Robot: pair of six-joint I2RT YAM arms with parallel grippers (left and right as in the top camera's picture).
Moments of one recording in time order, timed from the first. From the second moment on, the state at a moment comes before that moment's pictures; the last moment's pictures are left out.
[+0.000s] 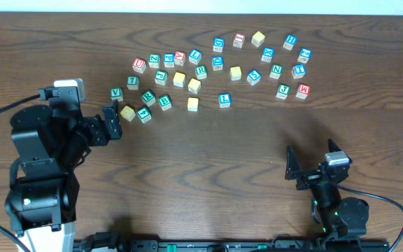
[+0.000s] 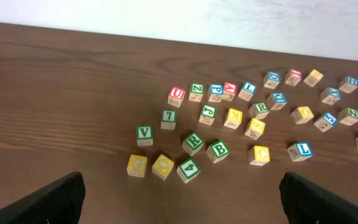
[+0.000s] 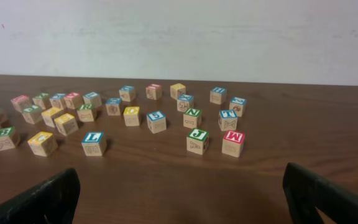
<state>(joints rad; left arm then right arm) 0.13 0.88 1.02 -0.69 0.21 -0.04 0.05 0.02 0.01 -0.06 -0.13 0.04</state>
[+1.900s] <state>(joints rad) 0.13 1.11 1.22 -0.74 0.22 -0.20 0.05 0.88 0.78 -0.28 -0.21 -0.19</state>
